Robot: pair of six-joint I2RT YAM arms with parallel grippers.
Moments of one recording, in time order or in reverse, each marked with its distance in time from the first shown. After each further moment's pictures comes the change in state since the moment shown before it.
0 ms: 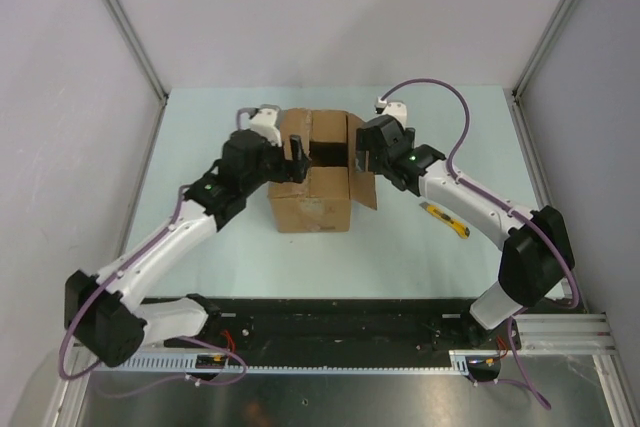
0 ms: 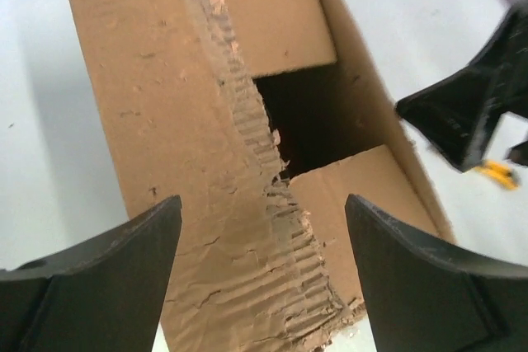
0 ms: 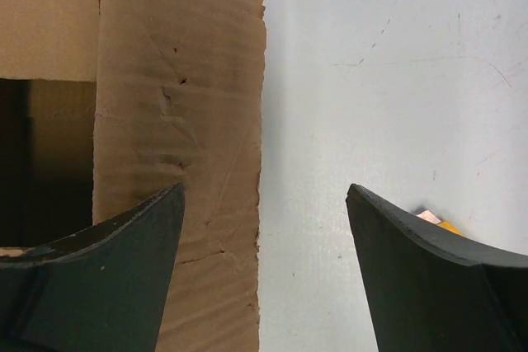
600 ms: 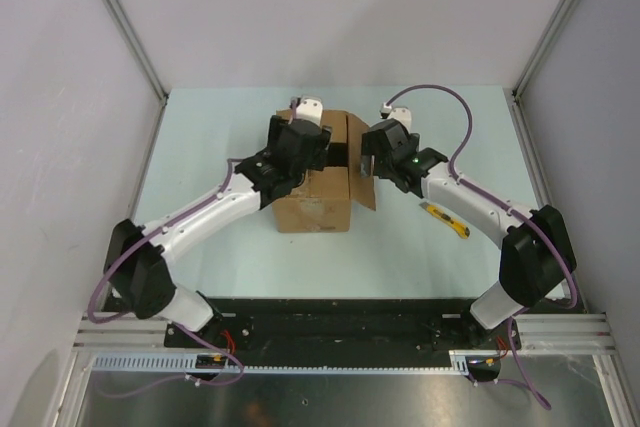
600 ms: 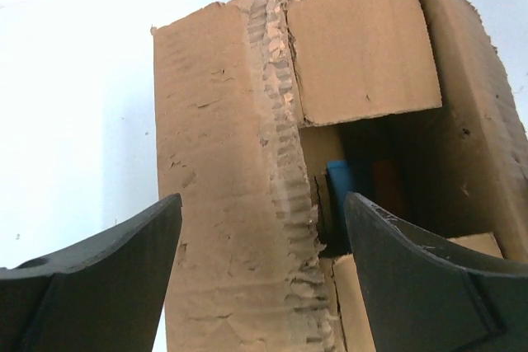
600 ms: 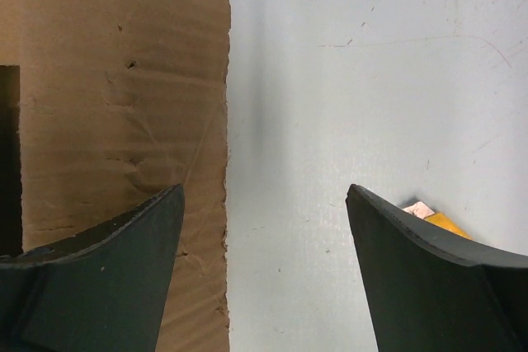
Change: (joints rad) left arm -0.217 0.316 0.257 -0.107 -0.583 0.140; right arm -0.031 -0.011 -0.065 0.026 -0.019 0.003
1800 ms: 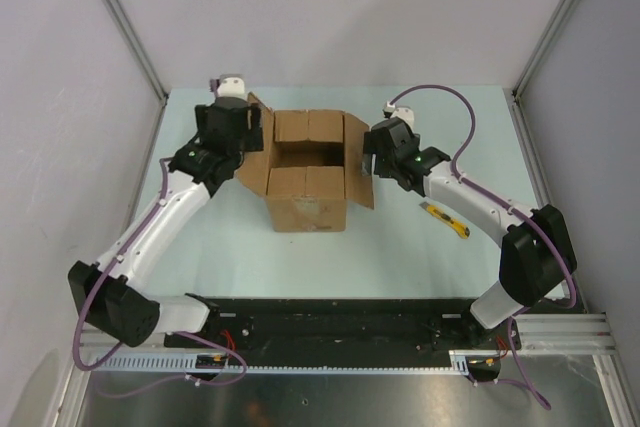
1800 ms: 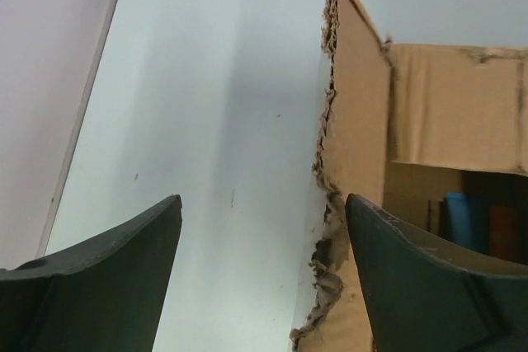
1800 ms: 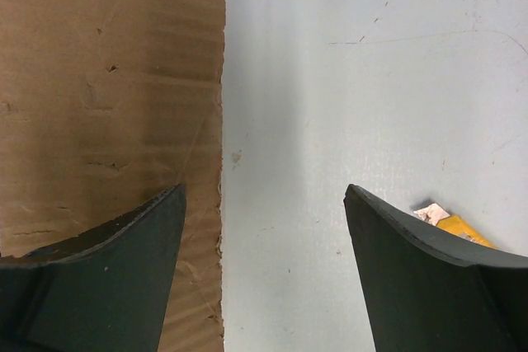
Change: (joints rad) left arm 0.286 -0.146 0.071 -0.217 0.034 0.002; right arm -0.026 0.000 -0.008 0.013 -0.060 0.019
